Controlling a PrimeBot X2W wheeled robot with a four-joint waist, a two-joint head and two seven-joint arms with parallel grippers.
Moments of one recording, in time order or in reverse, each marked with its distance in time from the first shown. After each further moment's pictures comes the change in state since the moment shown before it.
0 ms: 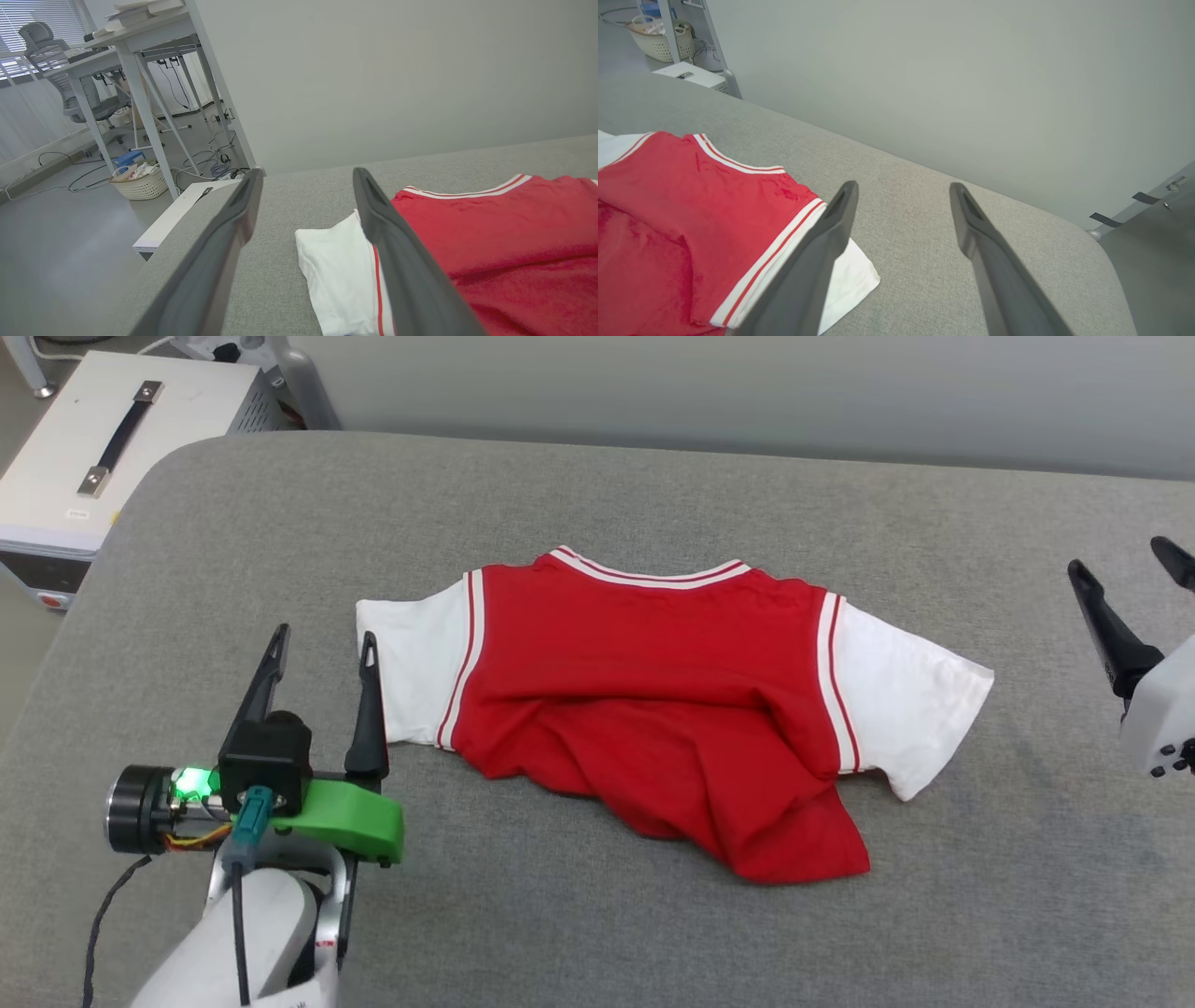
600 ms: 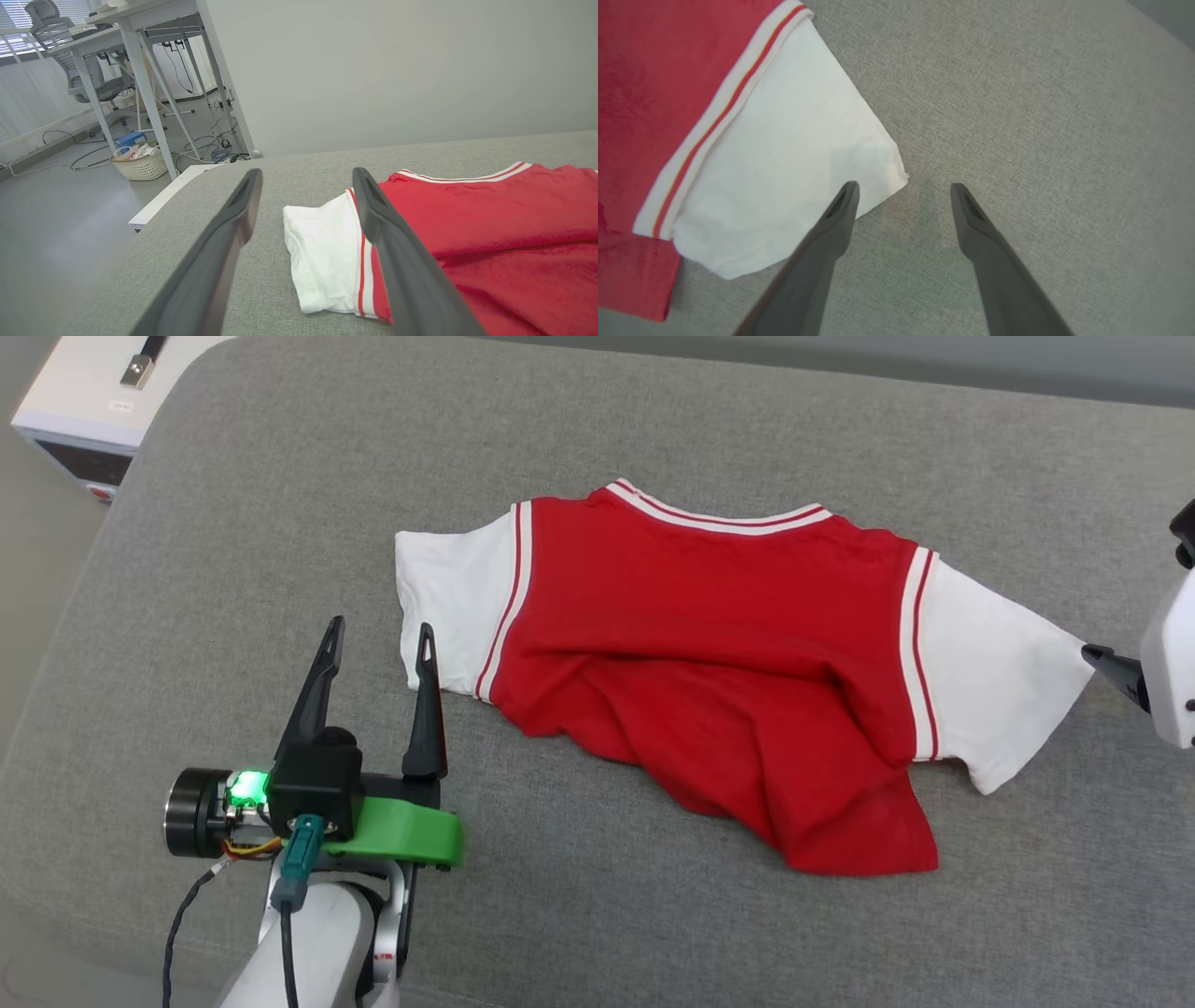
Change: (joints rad) left arm 0.102 -0.232 0.194 -0.079 0.241 -0.132 0.000; right arm -0.272 -0.201 0.313 0.272 0.295 0.000 0.503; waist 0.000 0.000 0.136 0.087
